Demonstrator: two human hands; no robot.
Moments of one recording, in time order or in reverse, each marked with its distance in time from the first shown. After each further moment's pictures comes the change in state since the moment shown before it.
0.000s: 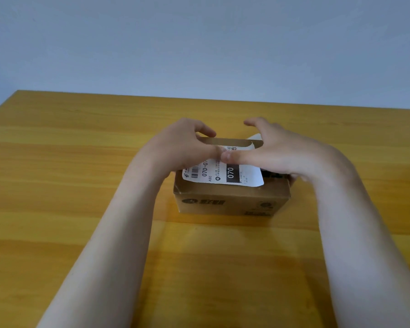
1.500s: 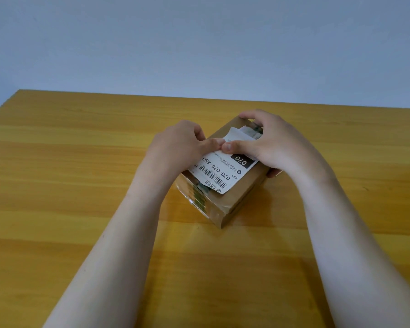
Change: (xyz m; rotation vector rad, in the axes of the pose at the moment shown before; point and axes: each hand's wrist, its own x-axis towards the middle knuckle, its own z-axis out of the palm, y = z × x) left_hand 0.015 -0.011 0.010 0.150 0.149 -0.046; right_hand 0.026 0.009 0.018 0.193 0.254 -0.151
